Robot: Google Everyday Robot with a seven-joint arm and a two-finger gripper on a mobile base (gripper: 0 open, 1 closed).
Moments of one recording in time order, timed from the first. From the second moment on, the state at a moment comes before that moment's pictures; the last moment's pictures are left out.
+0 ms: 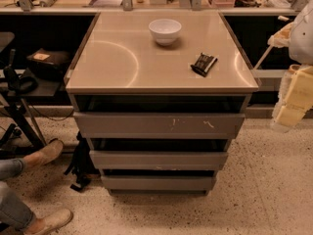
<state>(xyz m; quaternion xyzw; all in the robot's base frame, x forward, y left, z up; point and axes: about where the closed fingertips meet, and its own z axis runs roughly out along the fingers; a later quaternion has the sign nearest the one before) 0.438 -0.217 0.976 -0.60 0.78 -0.03 0.16</state>
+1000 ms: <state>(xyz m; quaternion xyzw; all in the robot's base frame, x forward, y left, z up) 0.428 -0.204 0.972 -0.61 0.76 -0.03 0.21</state>
